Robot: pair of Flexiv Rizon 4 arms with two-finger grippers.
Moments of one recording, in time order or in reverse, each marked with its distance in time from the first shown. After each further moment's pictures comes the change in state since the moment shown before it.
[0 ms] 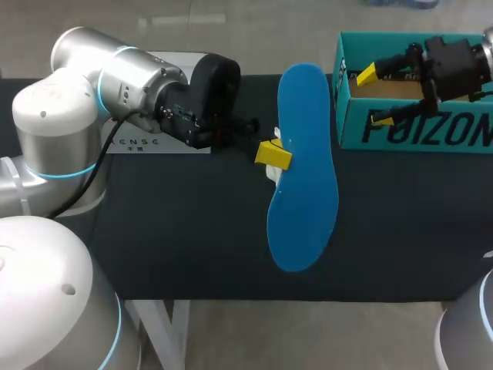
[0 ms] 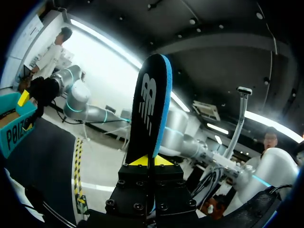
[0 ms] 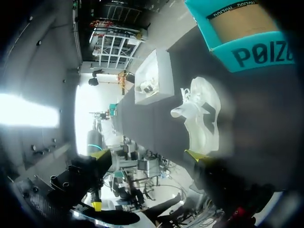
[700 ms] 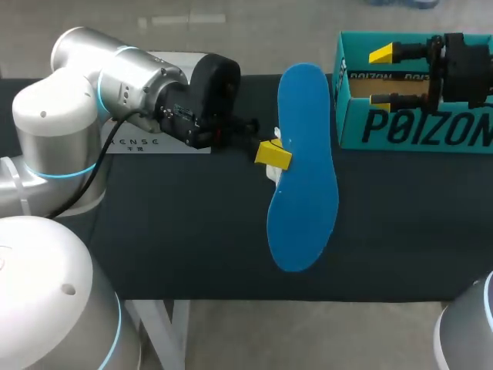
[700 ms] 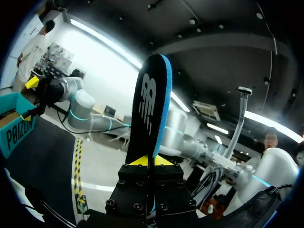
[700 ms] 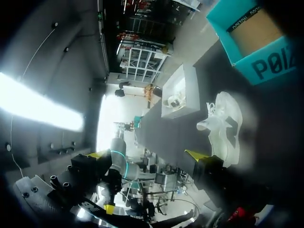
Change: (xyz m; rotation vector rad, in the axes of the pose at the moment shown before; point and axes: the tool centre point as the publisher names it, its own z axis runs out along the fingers) left arm 0.000 0.000 0.000 0.000 0.000 0.000; right arm 0.032 0.005 -0.013 -0.144 0.219 -0.050
